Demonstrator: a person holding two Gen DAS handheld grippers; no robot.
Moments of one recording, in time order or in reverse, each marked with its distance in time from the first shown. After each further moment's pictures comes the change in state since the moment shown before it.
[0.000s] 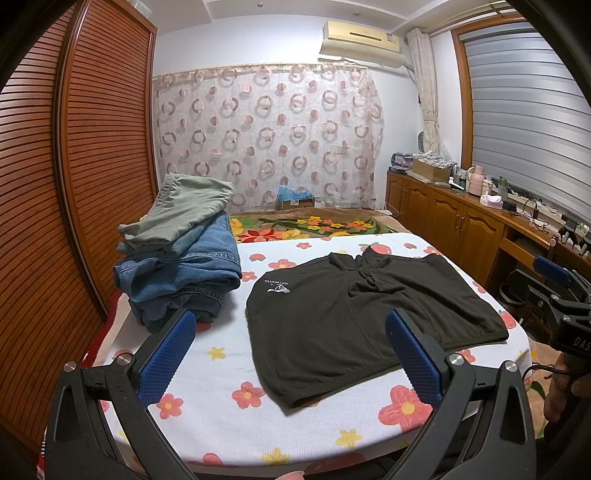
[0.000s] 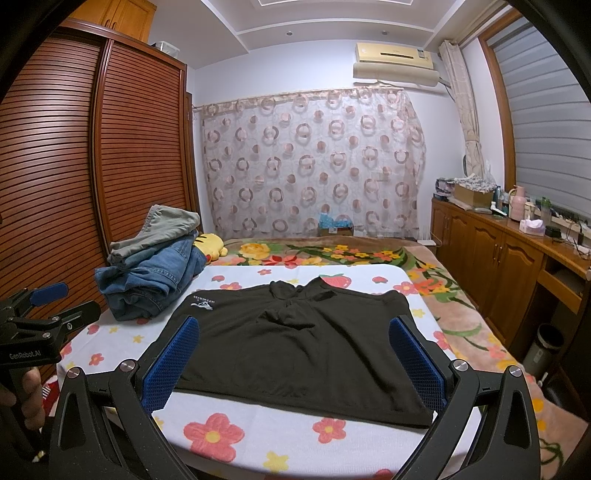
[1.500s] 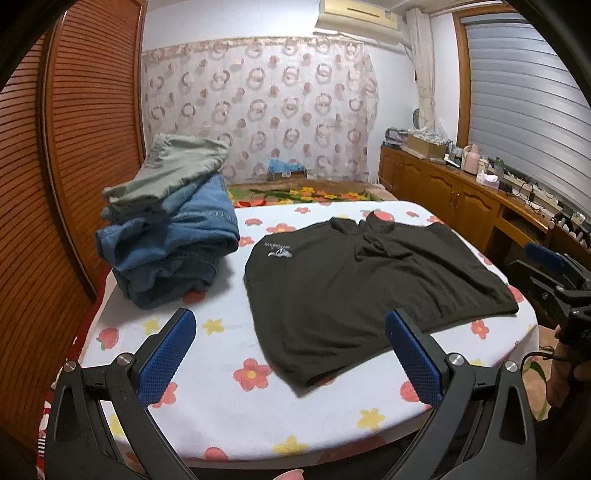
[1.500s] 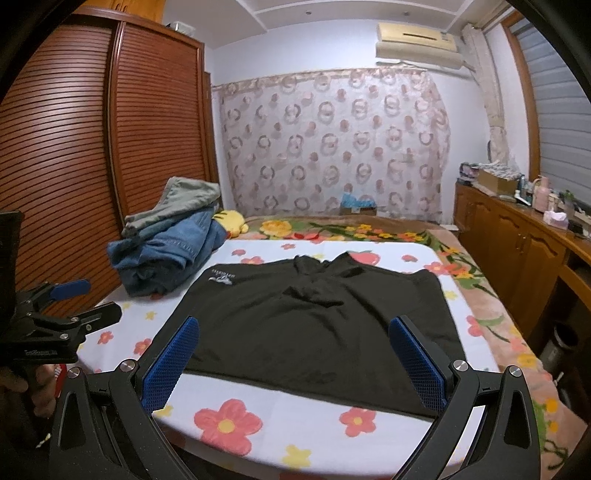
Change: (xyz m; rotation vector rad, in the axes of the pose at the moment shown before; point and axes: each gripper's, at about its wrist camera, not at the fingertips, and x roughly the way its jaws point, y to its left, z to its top) left arm 0.029 0.020 -0.021 0.000 0.109 -0.042; right arm 0.032 0.002 0.005 -0.032 0.093 0.099
